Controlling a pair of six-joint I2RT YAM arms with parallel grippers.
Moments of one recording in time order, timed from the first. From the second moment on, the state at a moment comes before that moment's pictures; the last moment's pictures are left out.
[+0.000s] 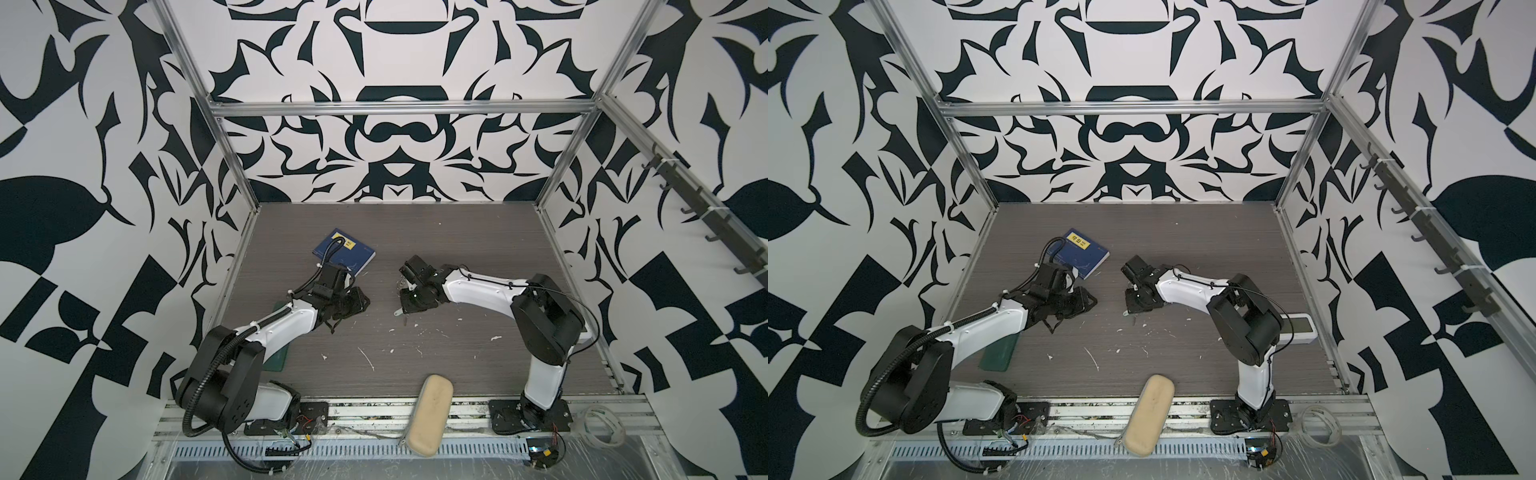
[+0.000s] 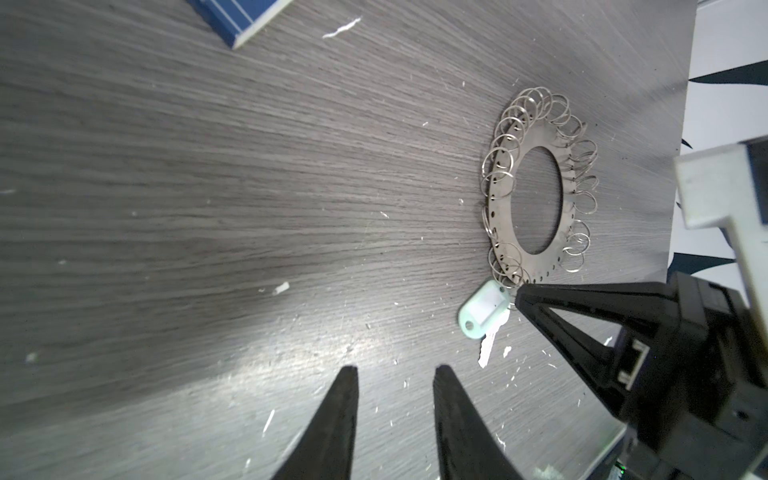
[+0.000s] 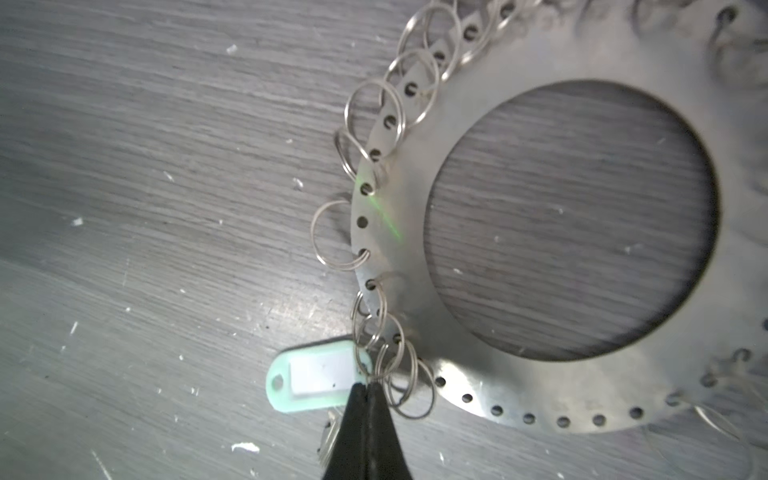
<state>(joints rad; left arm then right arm) -0.46 1.36 0.66 -0.20 0.31 -0.69 0.77 1.85 1.23 -0.58 -0.05 0.54</state>
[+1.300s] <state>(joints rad) -0.50 0.95 0.64 0.12 0.69 -0.13 0.77 0.95 0.94 -0.38 -0.42 -0.76</state>
